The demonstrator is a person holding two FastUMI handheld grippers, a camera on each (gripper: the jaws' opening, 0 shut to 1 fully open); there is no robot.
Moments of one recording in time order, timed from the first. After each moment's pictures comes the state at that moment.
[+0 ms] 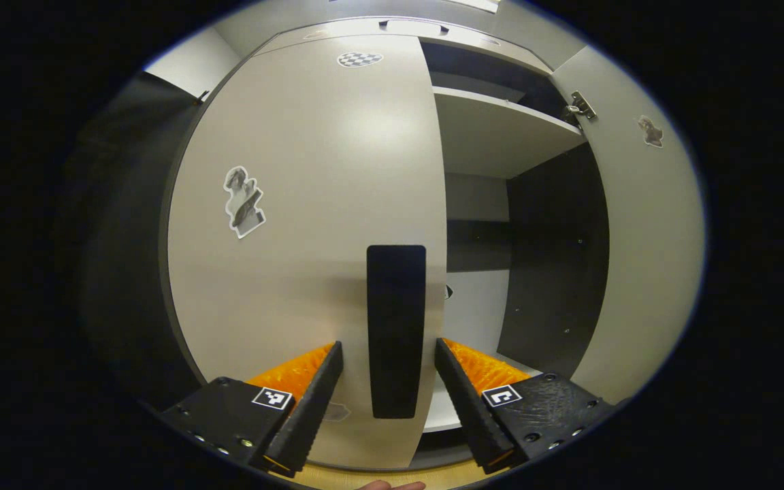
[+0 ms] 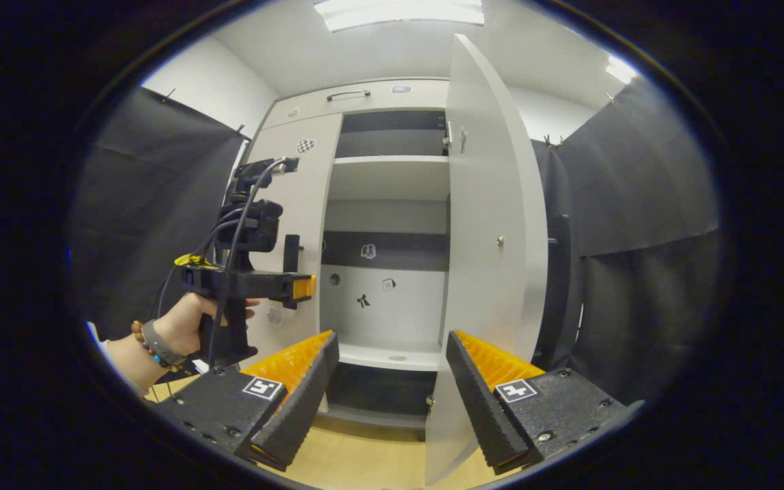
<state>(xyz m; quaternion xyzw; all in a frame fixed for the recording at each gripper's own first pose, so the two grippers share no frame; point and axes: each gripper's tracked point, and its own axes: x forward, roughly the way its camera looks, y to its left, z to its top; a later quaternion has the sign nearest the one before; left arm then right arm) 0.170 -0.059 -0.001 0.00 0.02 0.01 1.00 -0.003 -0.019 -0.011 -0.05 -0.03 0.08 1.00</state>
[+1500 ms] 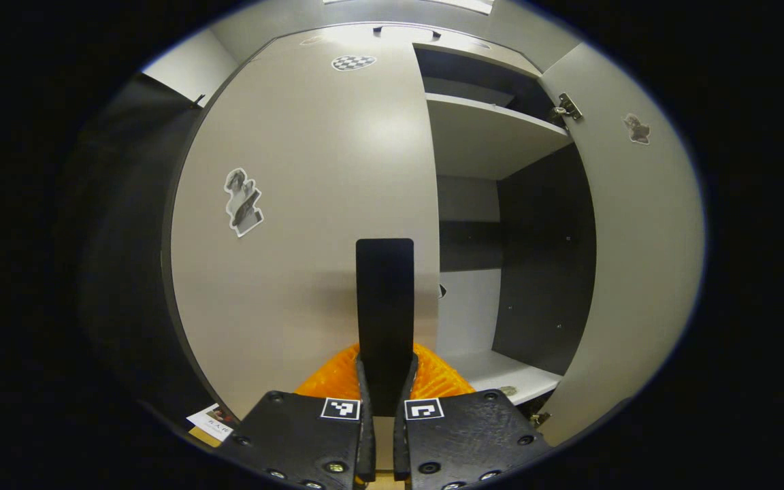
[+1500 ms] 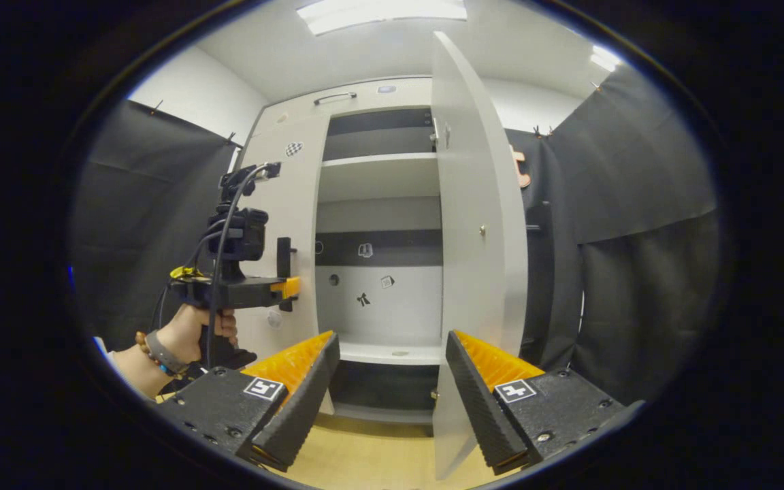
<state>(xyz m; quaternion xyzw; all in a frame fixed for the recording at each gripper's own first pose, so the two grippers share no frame) 0.154 -0.066 -0.002 0.01 0.01 -0.01 1.00 -0.016 -0.029 -0.015 -0.02 -0.03 0.07 1.00</state>
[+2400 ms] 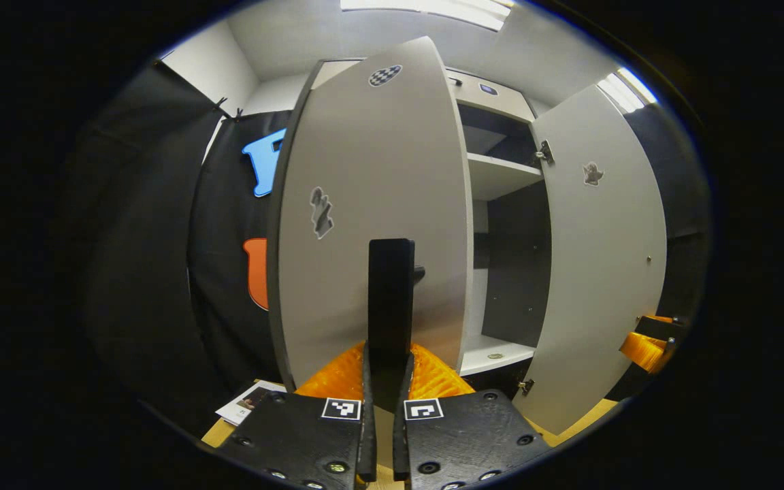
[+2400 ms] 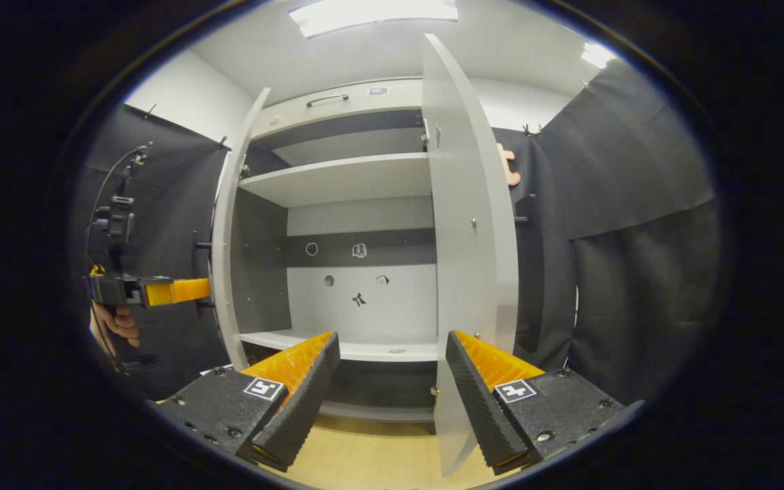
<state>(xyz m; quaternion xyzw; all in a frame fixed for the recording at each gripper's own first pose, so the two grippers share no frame) 0.028 -0.003 0.005 -0.01 -0.01 -0.02 1.00 -0.016 -0.023 -0.022 -0.01 -0.03 0.06 1.00</state>
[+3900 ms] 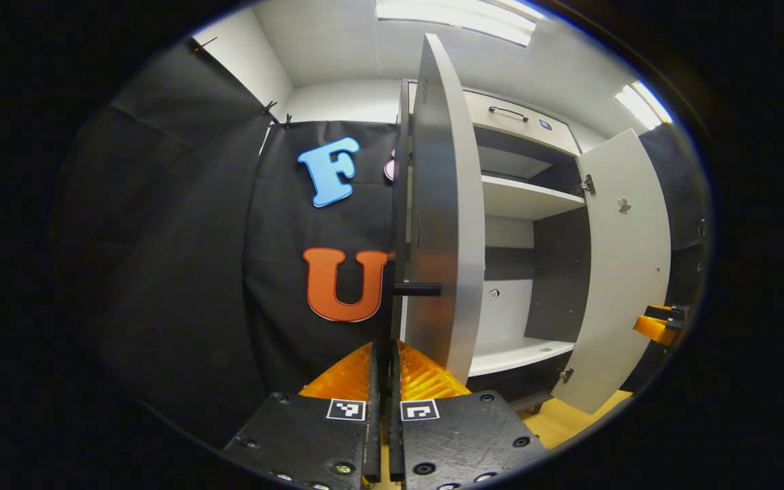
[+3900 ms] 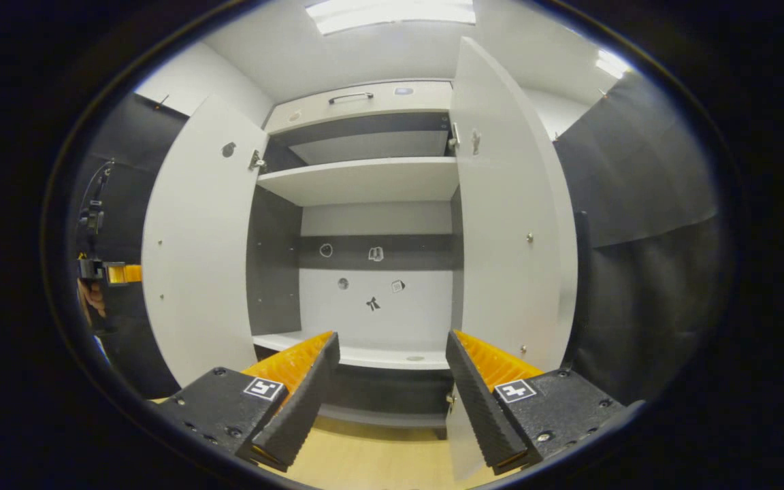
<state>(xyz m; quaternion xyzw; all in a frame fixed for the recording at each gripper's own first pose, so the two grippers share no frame) -0.026 0.149 0.005 -0.03 -0.01 0.01 1.00 -0.009 0.017 -0.016 -0.03 -0.03 0.08 1.00</state>
